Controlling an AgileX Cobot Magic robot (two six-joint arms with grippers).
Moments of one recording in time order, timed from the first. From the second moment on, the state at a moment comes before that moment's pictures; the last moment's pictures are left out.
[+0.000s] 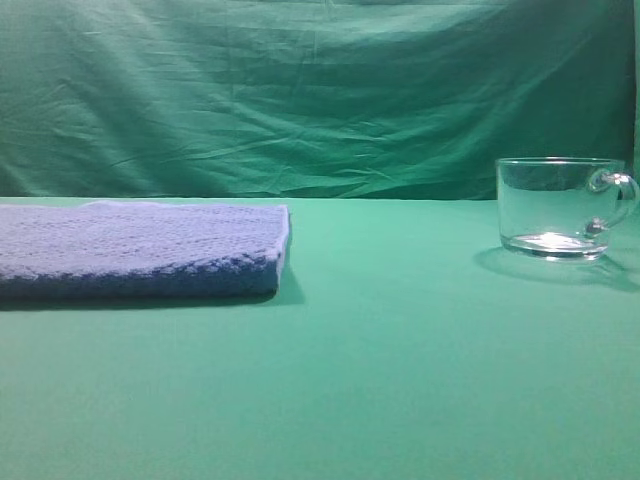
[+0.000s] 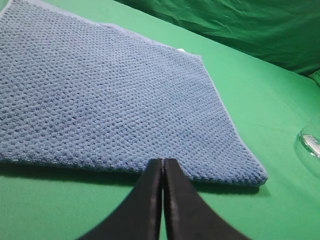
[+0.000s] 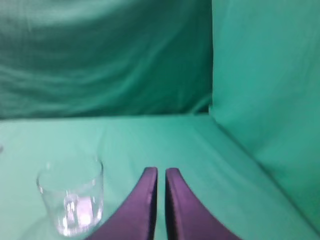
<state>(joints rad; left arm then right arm) -0.11 -0.02 -0.05 -0.37 0.45 -0.05 -0.02 0.01 -0.02 -0.12 0.17 0.13</state>
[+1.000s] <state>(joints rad) -0.11 -0.02 -0.05 -0.37 0.45 -0.05 0.09 0.62 -0.48 -0.09 0.44 0.03</state>
